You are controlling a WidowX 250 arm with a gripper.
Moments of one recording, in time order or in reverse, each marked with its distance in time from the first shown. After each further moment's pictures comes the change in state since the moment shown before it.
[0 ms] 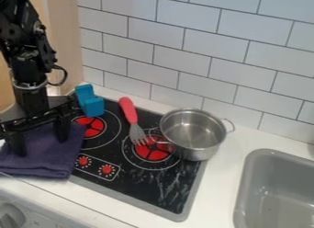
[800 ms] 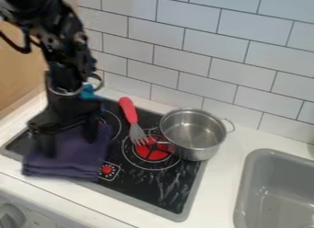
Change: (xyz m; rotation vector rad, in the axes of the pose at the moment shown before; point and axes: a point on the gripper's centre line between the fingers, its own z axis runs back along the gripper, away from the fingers) arm -0.041 -0.031 0.005 0.017 -0.059 -0.061
